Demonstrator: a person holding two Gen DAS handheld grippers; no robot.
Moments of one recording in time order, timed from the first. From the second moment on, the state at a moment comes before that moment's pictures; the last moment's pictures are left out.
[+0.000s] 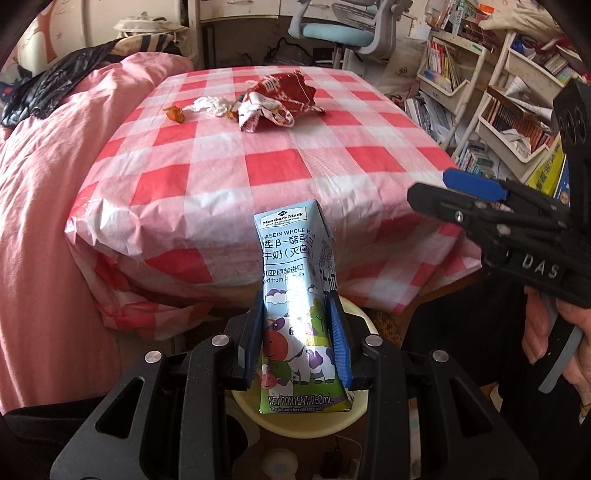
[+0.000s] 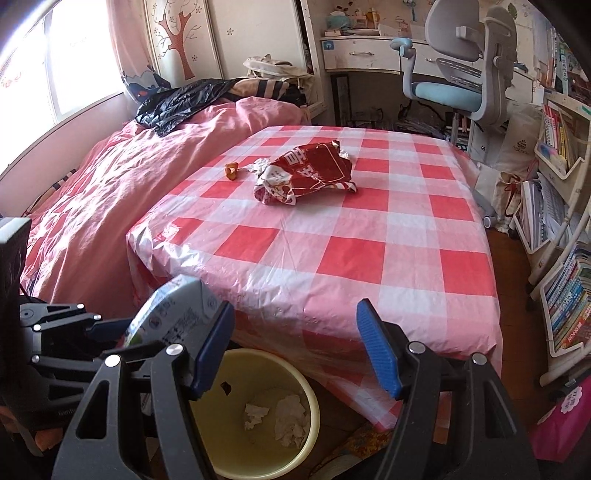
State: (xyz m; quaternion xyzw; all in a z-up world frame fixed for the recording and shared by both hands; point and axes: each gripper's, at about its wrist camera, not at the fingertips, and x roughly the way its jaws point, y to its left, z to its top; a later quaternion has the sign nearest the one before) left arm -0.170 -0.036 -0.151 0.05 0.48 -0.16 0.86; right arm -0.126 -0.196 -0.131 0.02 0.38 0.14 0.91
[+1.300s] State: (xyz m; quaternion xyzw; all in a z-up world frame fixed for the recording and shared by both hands) left arm -0.022 0.045 -0.064 -0.01 0.37 0.02 0.93; right arm 0.037 -0.223 -0.138 -0.04 0.42 0.00 0.91
